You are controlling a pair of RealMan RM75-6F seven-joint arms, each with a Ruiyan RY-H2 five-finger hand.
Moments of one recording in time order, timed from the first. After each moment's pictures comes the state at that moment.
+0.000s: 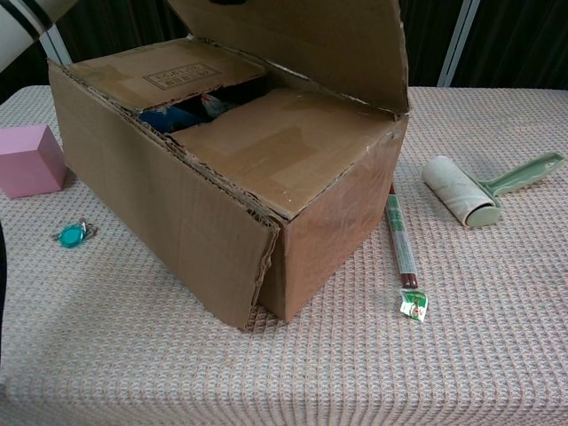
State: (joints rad) left arm -0.90 -1.62 -0.38 -1.23 1.55 1.24 0.09; right arm 0.08 -1.14 0.31 -1.61 -1.37 1.69 0.17
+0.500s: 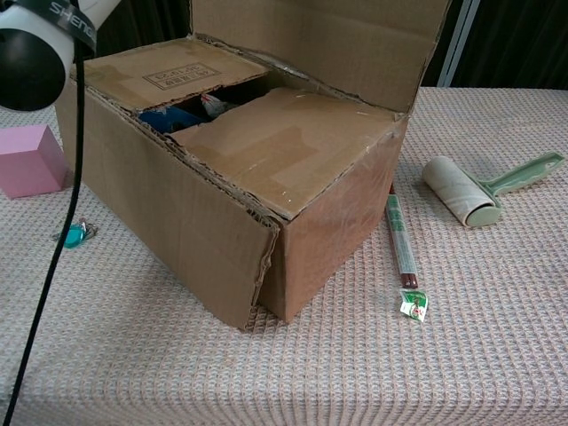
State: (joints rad) left arm -1.14 -1.77 -0.46 -0.92 1.50 1.21 -0.01; right arm 0.08 -1.11 0.30 -1.58 -1.37 1.64 0.24
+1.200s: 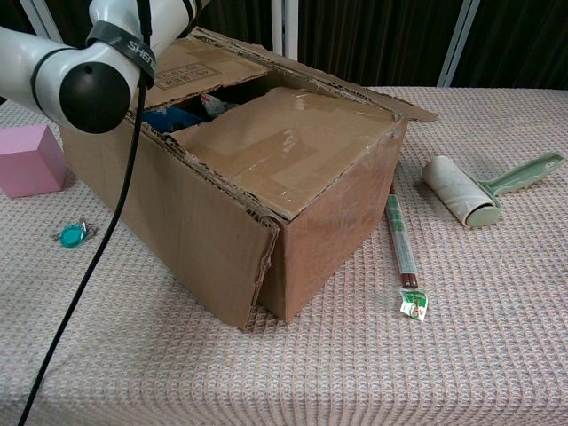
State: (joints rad) left arm -1.23 -1.90 -0.43 -0.72 1.37 1.10 -0.02; right arm 0.08 -1.12 0.30 -1.55 -1.36 1.61 0.28
